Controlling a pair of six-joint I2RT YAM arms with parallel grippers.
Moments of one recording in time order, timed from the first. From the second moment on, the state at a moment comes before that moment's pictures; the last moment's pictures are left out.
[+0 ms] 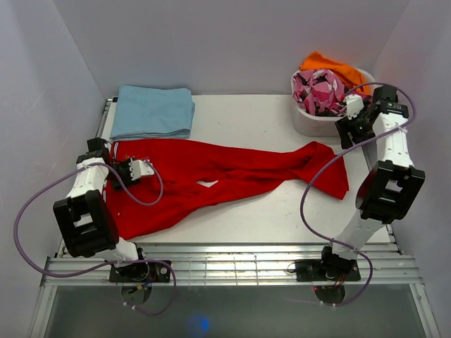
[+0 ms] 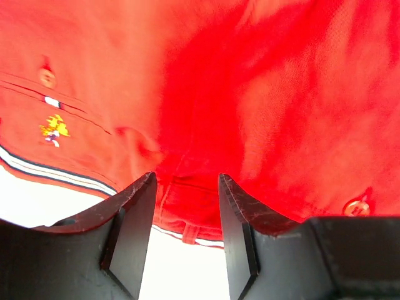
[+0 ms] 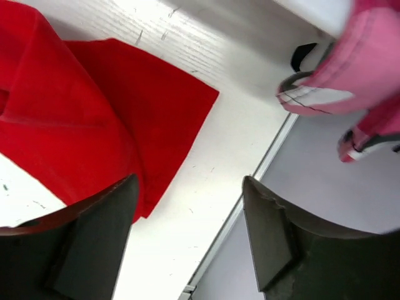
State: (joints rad) left arm 0.32 1.50 1.00 -0.79 0.36 1.68; right arm -0.26 1.80 1.65 -0.95 -0.23 -0.74
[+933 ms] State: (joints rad) left arm -0.16 1.47 1.12 -0.74 0.68 0.99; right arm -0.31 1.60 1.58 -0.54 -0.37 -0.56
